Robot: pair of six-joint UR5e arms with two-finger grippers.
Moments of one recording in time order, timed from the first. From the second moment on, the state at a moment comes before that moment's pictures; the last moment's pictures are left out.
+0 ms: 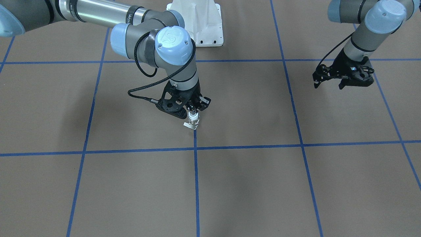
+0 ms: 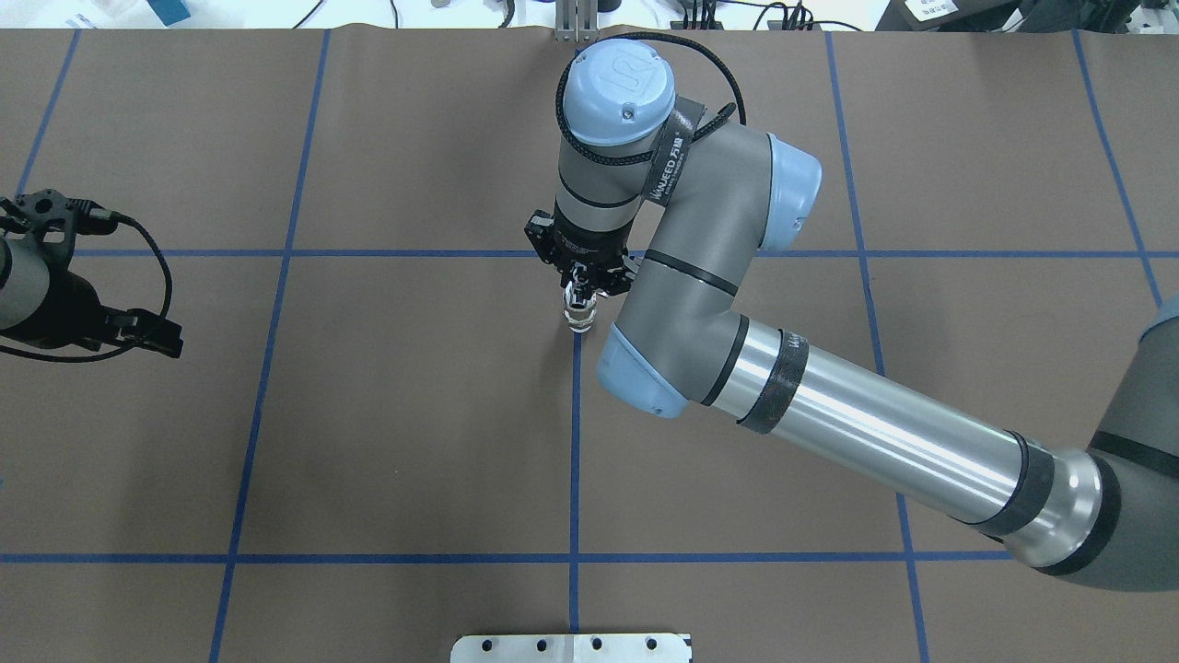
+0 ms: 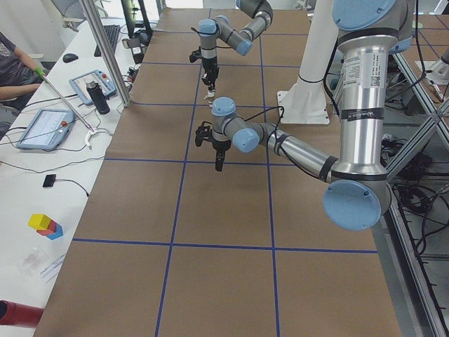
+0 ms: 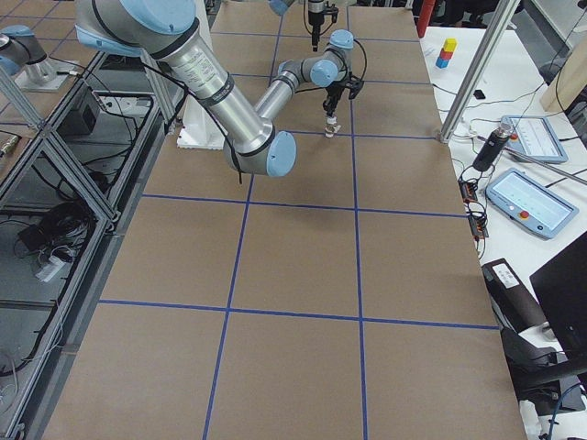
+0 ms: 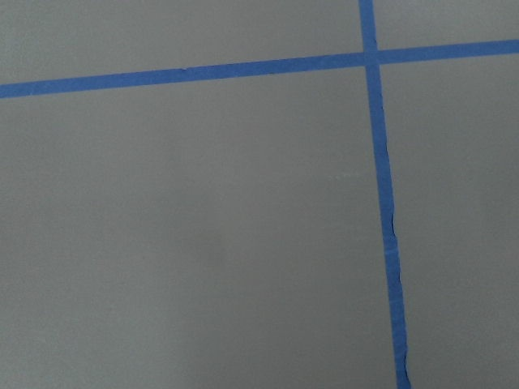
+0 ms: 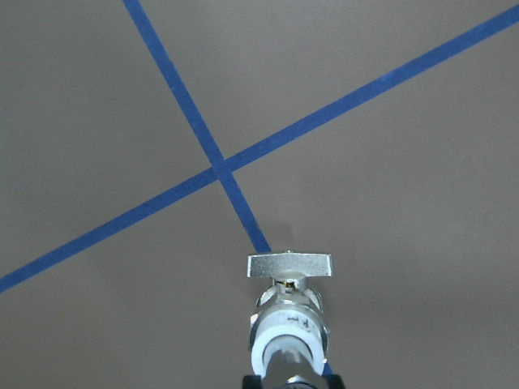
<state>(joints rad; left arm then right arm) -0.86 -1.54 -1.98 -1.83 -2.09 -0.82 0.62 -0.66 1.44 -1.58 2.05 1.61</state>
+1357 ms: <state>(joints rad) -0.90 -1.54 -1.97 -1.83 -2.13 -0.81 0.71 -0.92 1.72 -1.59 2.14 1.47</state>
